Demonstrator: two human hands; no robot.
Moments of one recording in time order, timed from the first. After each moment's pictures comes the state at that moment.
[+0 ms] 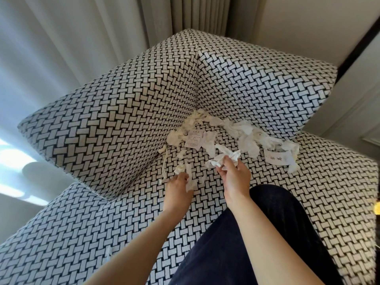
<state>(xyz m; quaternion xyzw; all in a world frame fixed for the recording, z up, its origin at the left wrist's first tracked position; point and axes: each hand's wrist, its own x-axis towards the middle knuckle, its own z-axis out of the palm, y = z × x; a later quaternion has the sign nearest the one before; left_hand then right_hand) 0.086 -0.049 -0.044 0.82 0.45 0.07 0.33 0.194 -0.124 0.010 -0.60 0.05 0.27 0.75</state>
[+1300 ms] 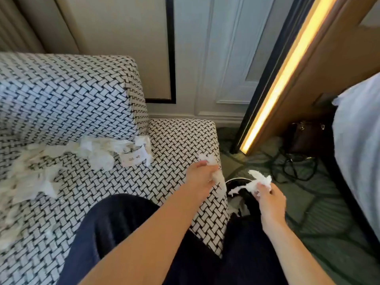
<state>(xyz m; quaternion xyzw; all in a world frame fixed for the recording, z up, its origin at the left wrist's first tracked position) 0.328 -0.334 0.017 0.48 0.36 -0.15 0.79 0.311 -0.499 -0.039 -0.72 0.30 -0.03 0.62</state>
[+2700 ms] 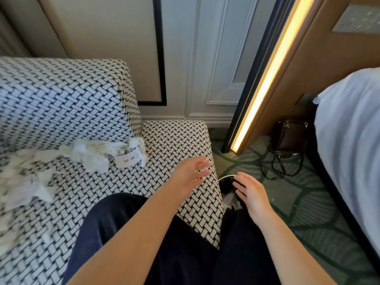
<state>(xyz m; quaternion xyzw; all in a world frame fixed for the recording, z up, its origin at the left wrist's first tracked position) 0.309 -0.313 0.043 0.56 0.24 -0.21 0.77 0.305 -0.491 -0.018 -0.67 0.26 0.11 0.69</state>
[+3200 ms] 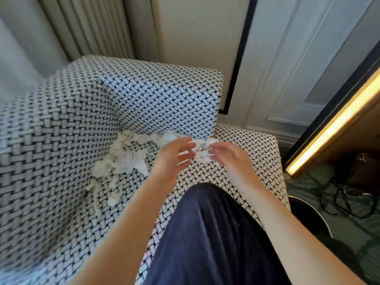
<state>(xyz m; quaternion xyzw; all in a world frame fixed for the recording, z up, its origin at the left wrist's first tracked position) 0.212 -0.110 0.093 0.56 0.29 0.06 0.77 0.268 -0.251 0.085 -0.77 -0.12 0.17 0.61</state>
